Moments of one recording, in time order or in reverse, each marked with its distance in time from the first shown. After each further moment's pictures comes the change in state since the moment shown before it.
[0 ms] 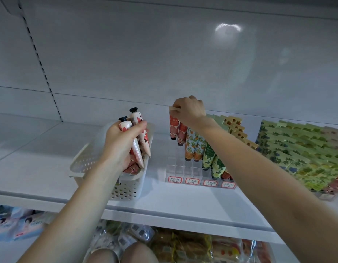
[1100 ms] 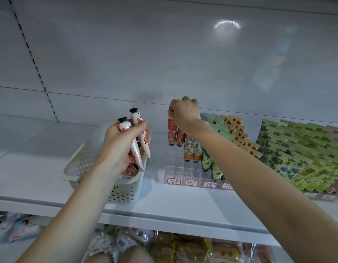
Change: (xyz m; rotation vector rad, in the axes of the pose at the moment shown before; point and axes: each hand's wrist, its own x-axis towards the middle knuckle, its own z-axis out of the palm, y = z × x) left_hand 0.010 -0.008 0.002 -0.021 -0.032 0.003; right_hand 0.005 -0.005 0.019 -0.181 0.071 -0.034
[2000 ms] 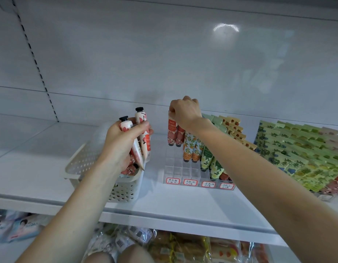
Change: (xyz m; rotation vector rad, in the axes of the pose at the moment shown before) left_hand -0.008 0.005 0.003 -0.032 -0.035 0.012; right_hand 0.000 0.005 -0.011 0.031 -0.079 -0.022
